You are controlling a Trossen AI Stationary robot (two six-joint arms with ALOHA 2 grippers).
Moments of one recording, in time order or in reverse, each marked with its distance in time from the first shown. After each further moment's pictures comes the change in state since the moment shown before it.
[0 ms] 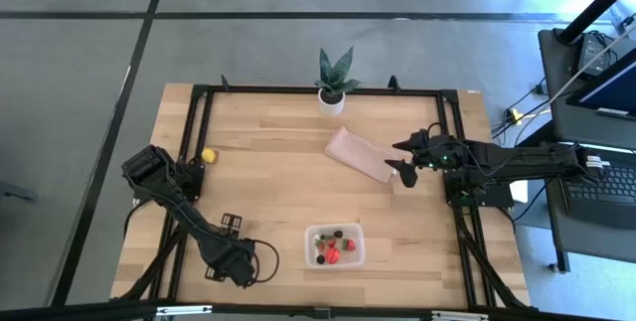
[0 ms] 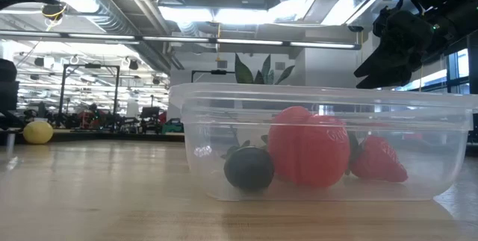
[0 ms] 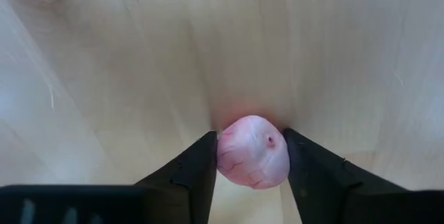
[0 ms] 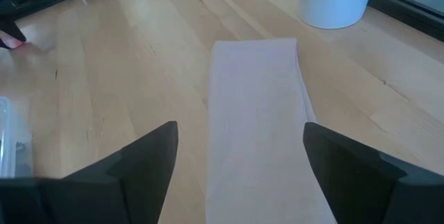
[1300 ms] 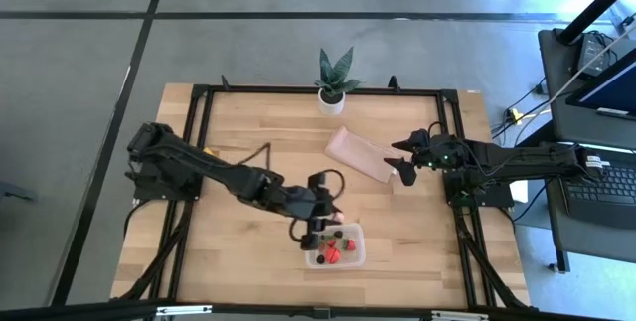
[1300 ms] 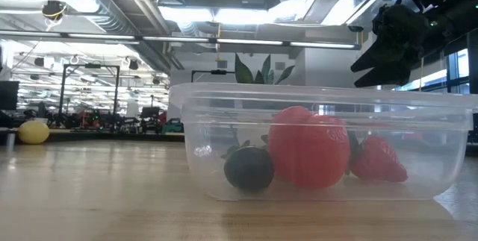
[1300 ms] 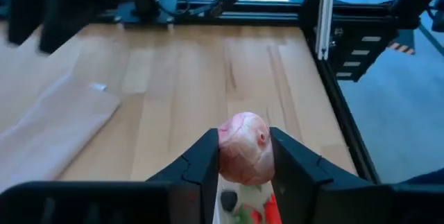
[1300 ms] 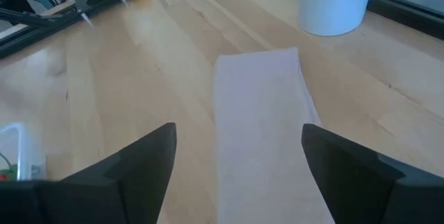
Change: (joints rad) left arm 0.479 -0.141 0.342 0.715 -0.286 0.432; right arm 0.000 0.000 0.000 0.039 0.000 0.061
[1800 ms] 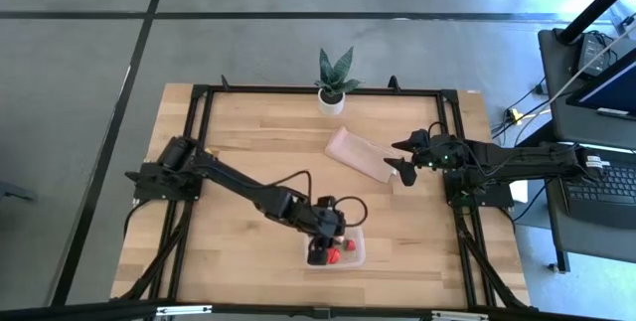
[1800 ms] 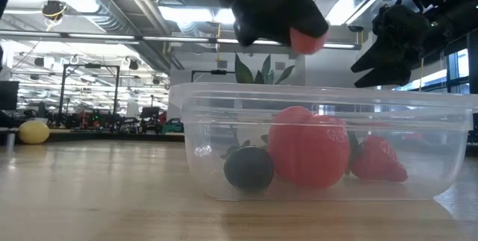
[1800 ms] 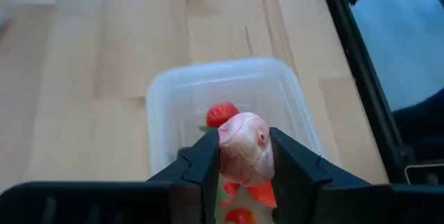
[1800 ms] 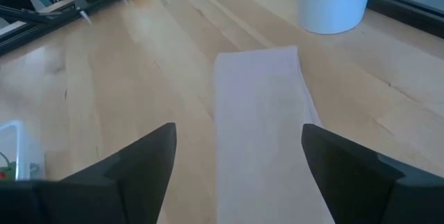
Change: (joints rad) left arm 0.000 0.265 0.055 -0.011 0.158 -0.037; right arm 0.000 0.000 0.000 -0.007 0.000 -0.002
